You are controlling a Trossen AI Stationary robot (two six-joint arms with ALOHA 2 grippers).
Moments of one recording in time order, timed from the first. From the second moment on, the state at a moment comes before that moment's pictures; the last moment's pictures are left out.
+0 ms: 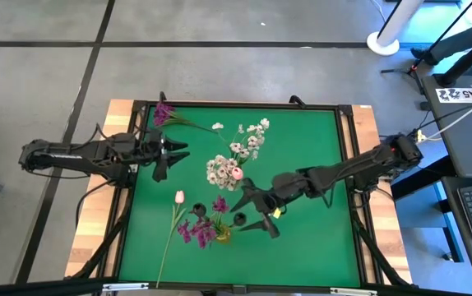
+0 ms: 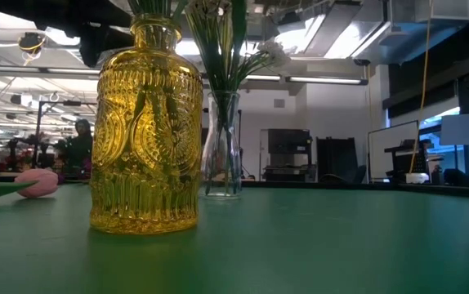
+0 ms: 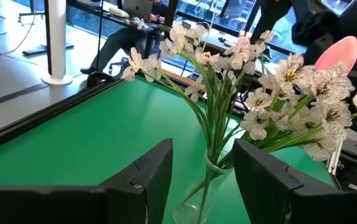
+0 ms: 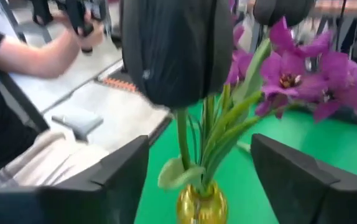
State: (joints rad) left arm 0.02 0.54 0.47 -0.09 -0.25 -0.36; right arm 0.31 1.59 1.15 0.18 -0.19 -0.01
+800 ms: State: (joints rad) left arm 0.02 0.49 0.50 -0.31 -0.36 -0.42; right arm 0.31 1.54 1.52 -0.68 -0.03 0.00
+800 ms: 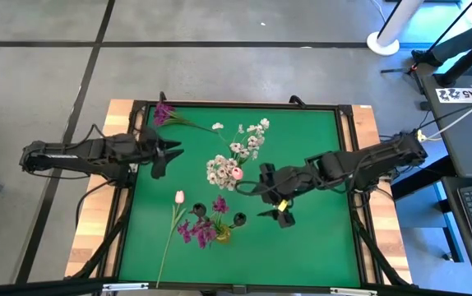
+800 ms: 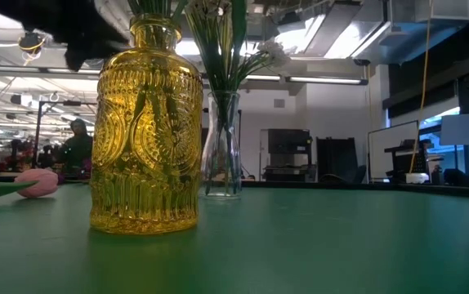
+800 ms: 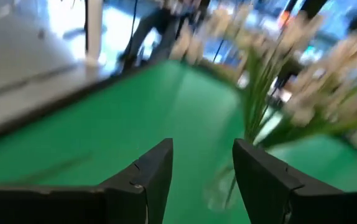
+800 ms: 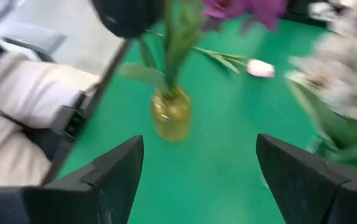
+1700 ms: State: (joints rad) left arm -0.14 0.76 0.60 -0.93 0.06 -0.98; right arm 0.31 1.24 1.51 -0.90 0.40 0.11
